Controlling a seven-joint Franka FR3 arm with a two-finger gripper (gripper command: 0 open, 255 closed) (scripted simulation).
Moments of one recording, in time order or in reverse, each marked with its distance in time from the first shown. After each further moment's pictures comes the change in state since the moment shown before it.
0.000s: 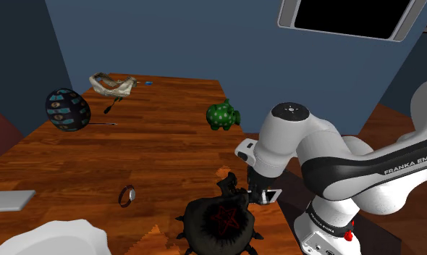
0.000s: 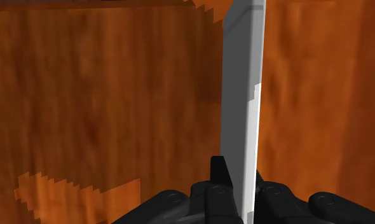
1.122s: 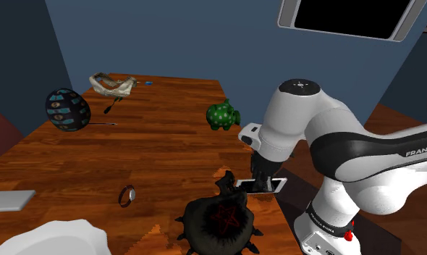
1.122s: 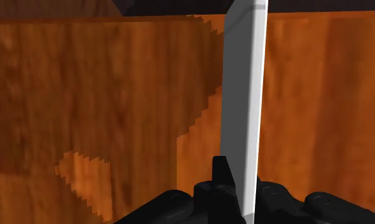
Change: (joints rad) arm -0.006 -0.104 -0.048 0.087 -0.032 -0.188 -0.023
